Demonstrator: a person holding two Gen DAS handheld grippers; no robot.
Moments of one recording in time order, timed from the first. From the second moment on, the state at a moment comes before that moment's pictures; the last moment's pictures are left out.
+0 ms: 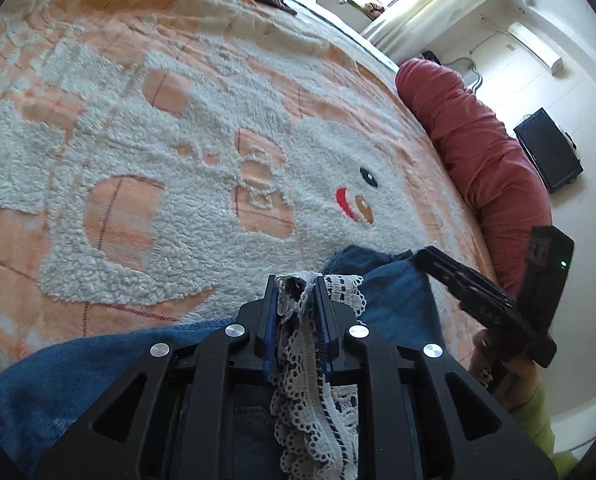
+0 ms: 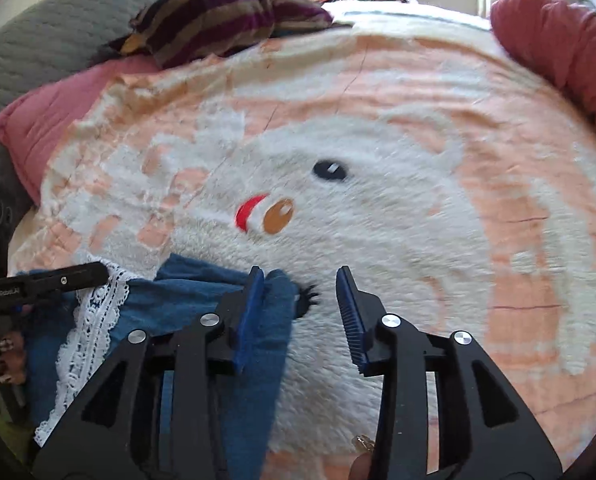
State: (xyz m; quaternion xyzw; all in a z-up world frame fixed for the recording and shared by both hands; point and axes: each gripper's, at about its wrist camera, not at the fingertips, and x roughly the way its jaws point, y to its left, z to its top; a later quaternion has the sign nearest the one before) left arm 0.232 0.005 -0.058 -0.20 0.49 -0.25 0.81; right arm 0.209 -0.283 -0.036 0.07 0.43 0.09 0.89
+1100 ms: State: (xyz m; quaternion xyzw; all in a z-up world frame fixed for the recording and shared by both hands) left arm 0.092 0.014 0.014 -0.07 0.44 -0.20 0.88; right arm 0.053 -0.235 0.011 0.02 0.38 0.13 0.92
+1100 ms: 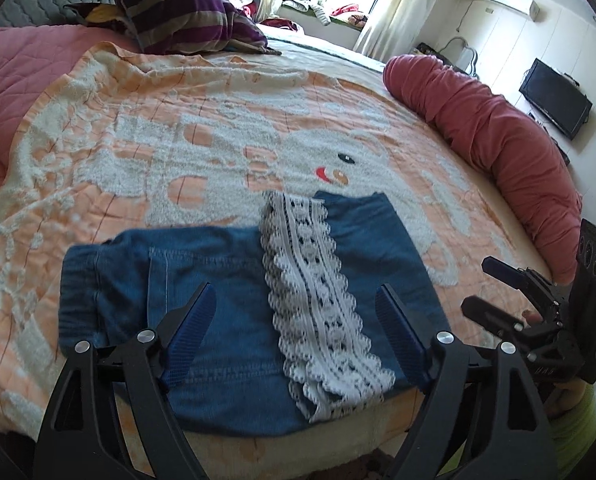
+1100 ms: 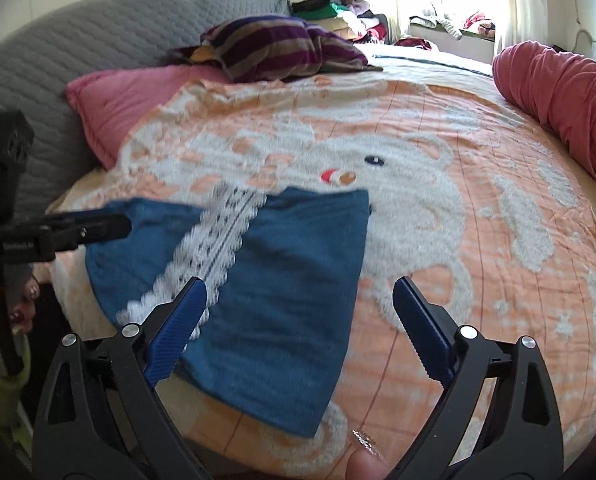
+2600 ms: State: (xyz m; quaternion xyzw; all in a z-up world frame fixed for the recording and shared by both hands) left arm 0.042 -0.006 -0.032 -0.02 0.48 -0.18 0.86; right arm 0.034 -0.201 -0.046 -0.02 0.46 0.17 0.87
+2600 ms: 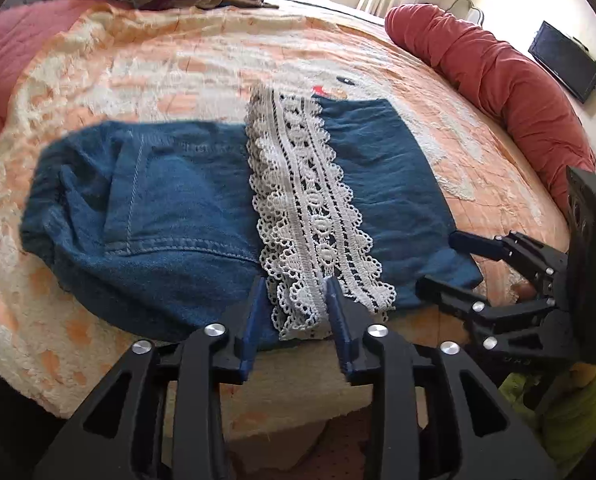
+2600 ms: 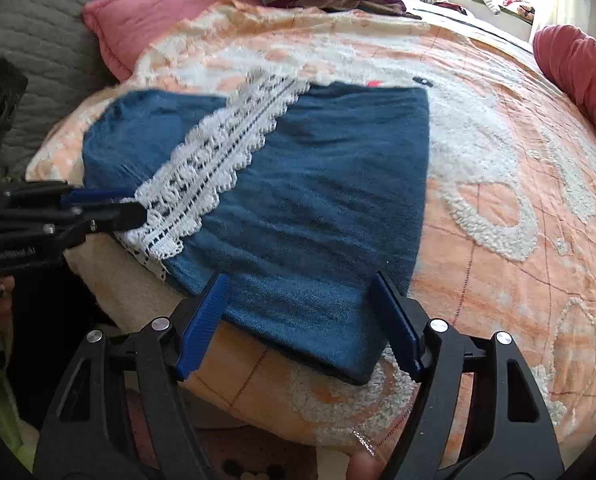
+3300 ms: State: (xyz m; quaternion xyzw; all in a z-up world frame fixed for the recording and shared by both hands) left arm 0.028 0.025 0.012 0.00 0.42 -0.13 0.90; right arm 0.035 -0.233 0.001 0.05 0.38 0.13 0.91
